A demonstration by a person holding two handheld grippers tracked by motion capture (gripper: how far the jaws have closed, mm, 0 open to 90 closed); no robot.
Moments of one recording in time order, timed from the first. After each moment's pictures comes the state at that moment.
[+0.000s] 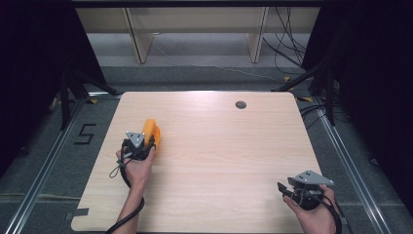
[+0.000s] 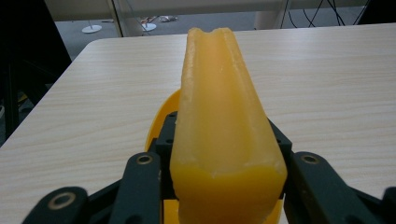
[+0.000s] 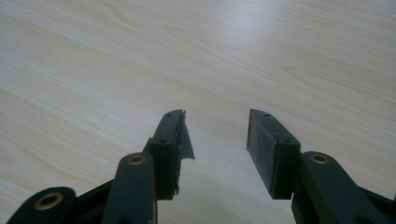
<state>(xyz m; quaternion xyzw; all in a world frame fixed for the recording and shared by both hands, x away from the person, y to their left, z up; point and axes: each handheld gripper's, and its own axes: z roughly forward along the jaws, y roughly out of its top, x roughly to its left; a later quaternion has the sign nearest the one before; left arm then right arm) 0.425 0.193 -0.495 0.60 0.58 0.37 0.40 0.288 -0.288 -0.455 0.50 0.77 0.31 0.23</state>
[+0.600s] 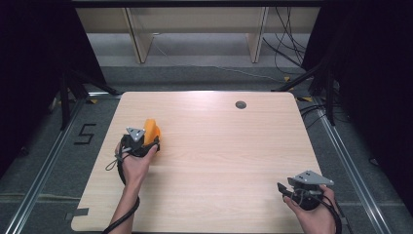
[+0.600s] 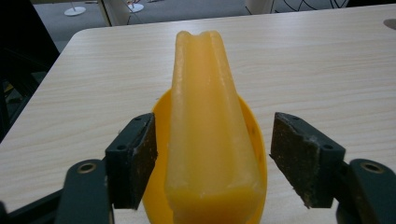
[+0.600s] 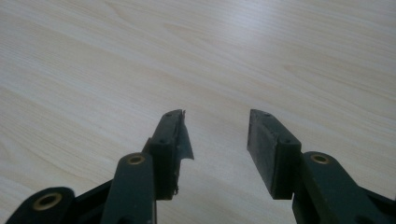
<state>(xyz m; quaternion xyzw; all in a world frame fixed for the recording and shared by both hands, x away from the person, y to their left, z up) 0.425 0.195 -0.472 0.64 0.58 0.34 0.38 0.288 -0.287 -0.455 0.50 0.77 0.32 0.22</state>
